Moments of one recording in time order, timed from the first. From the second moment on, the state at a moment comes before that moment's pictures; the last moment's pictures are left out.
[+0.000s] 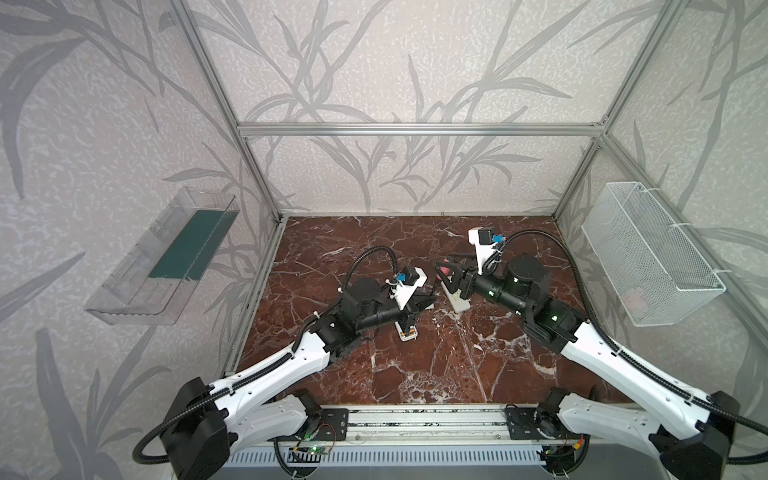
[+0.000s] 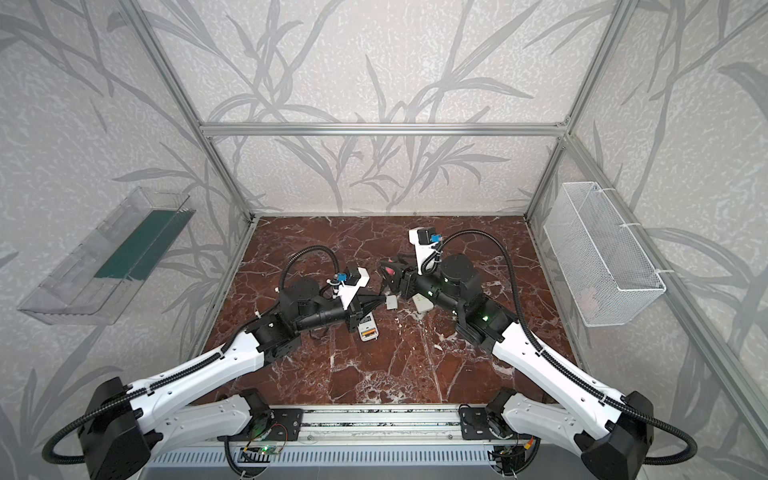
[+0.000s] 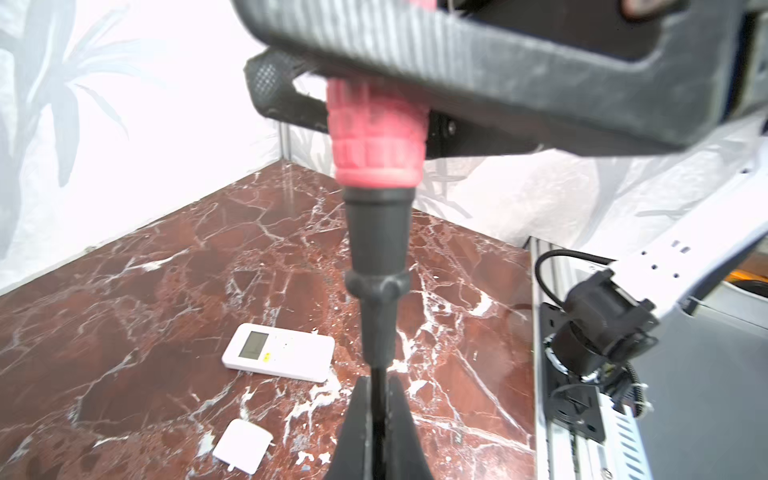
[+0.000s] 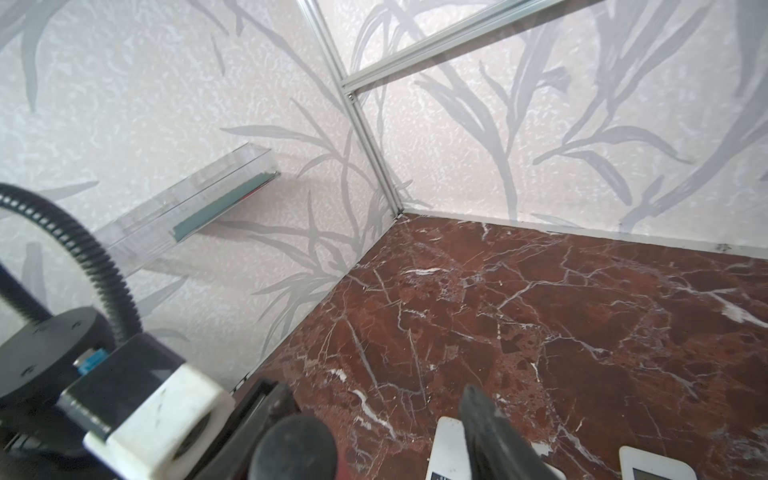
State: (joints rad) left arm -0.75 1.08 0.72 0.18 0.44 -0.06; right arm 0.73 1.06 0.98 -0.05 -0.19 0.42
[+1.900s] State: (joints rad) left arm -0.68 1.15 0.40 0.02 0.07 -0.80; right arm 1.08 1.44 0.69 0.38 0.38 0.27
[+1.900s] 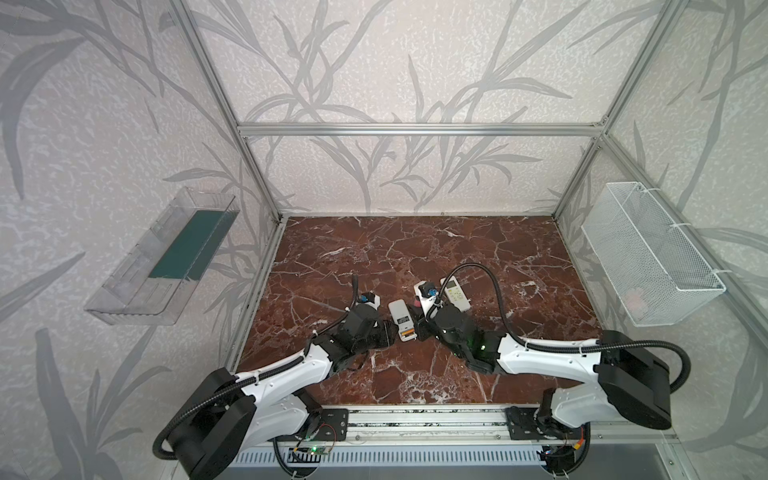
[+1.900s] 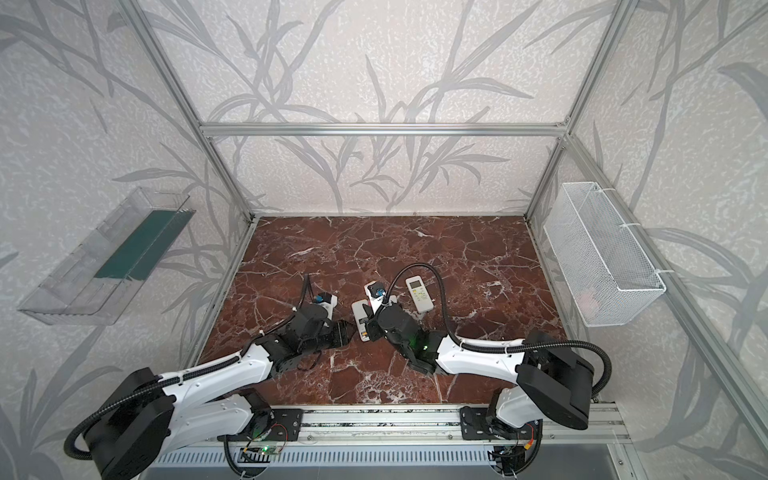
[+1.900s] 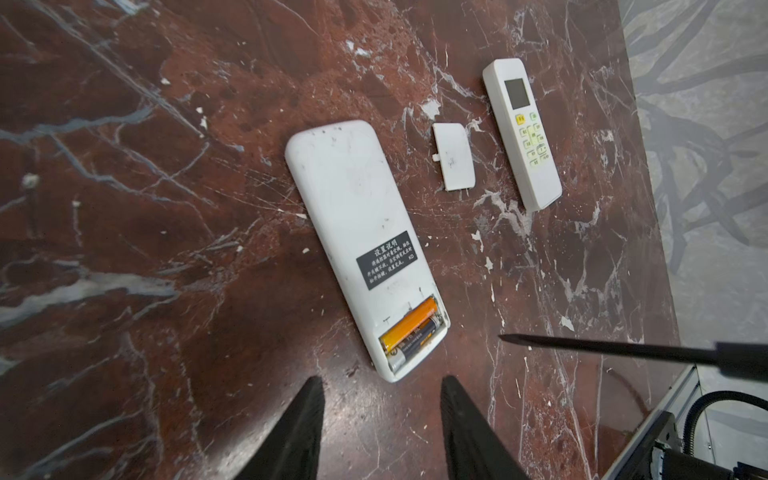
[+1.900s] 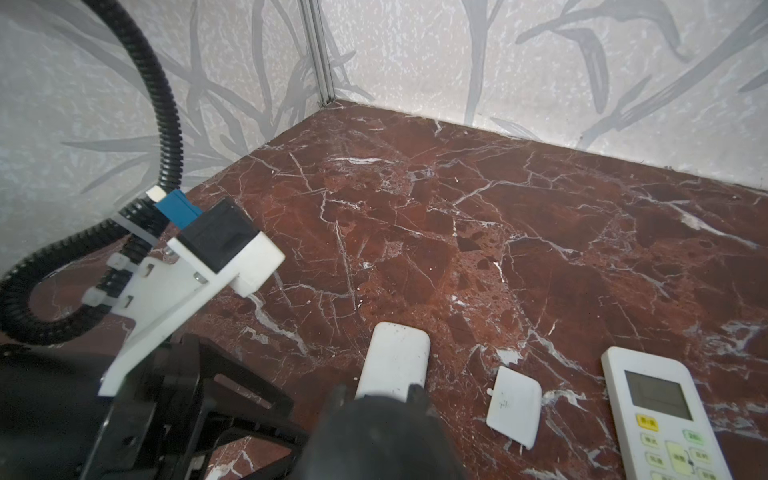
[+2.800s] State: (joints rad) left arm -0.64 1.38 0.43 0.16 0.17 -0.85; right arm 1.08 1.56 0.70 0.44 0.42 0.28
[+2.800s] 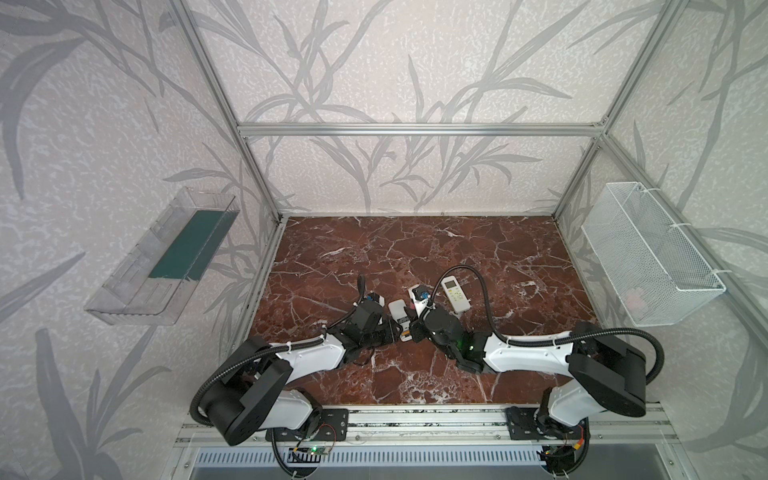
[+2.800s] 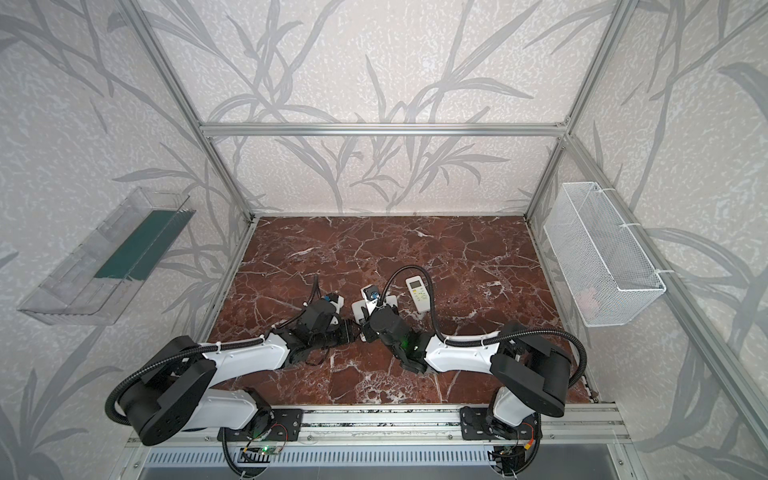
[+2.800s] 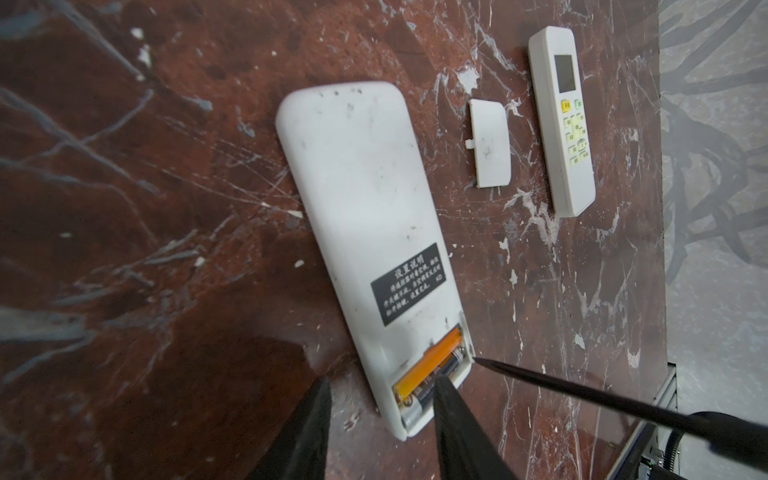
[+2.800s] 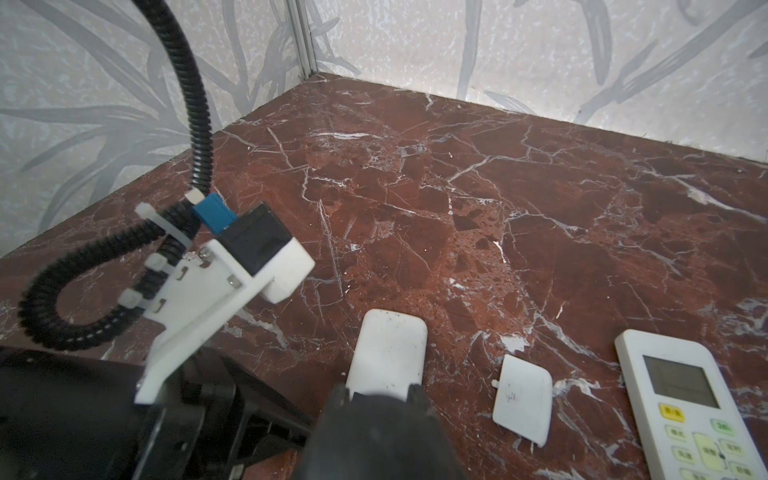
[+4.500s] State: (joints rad) left arm -0.61 1.54 0.49 0.25 0.26 -0.96; right arm 1.11 1.66 0.77 0.43 0.56 0.22
